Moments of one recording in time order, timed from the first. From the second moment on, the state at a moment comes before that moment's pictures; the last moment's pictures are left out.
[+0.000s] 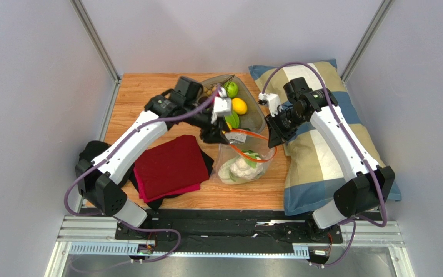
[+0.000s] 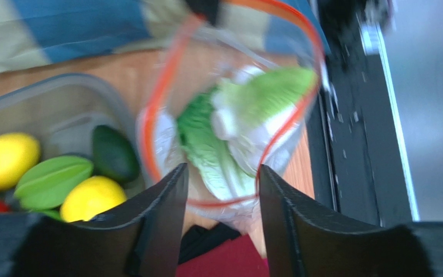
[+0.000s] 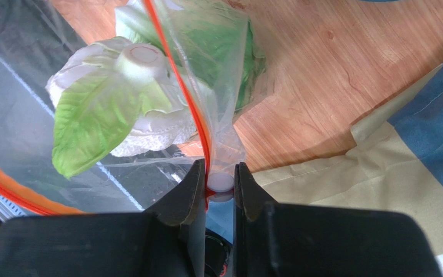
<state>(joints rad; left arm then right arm) -0.62 1.53 1.55 -0.91 0.88 0.74 0.33 1.53 1.59 -1.30 -0.46 -0.34</state>
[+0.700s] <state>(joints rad) -0.41 2.01 1.76 -0.62 0.49 0.18 0.21 1.49 1.54 -1.31 -0.59 -0.22</state>
